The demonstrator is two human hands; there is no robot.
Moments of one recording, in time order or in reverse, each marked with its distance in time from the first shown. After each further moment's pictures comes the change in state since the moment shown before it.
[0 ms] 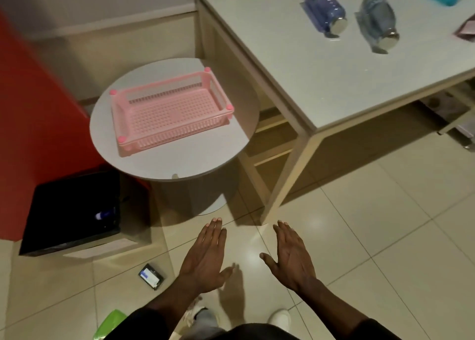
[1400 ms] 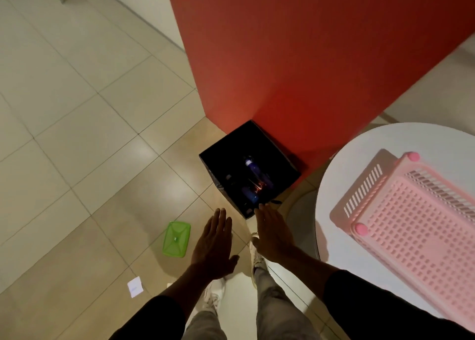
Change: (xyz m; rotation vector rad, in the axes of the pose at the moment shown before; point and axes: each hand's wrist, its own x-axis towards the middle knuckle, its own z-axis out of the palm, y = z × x) left_hand -0.065 -0.343 0.084 -0.615 -0.046 -1.171; right_hand 0.350 -0.500 0.158 -0.519 -0.610 -1.206
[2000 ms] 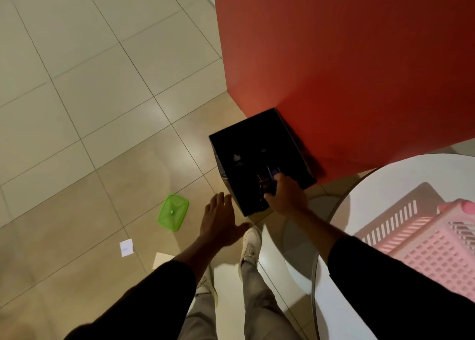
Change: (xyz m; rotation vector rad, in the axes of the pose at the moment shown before) left_hand 0.091 0.015 -0.009 -0.398 0.102 -0.357; right_hand 0.121 0.063 -0.069 0.271 0.034 0.196
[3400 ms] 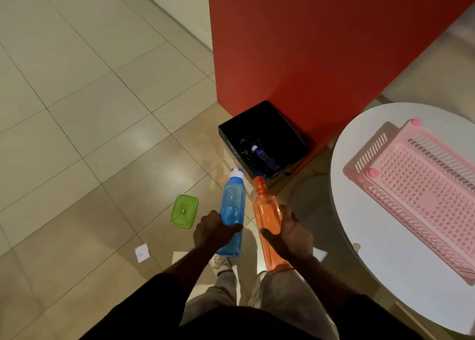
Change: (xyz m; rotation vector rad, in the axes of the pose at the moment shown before) left_hand -0.202 -0.136 -0.016 -0.252 -0.094 -0.216; right_hand -0.303 -0.067 0.151 -0.023 0.302 0.102
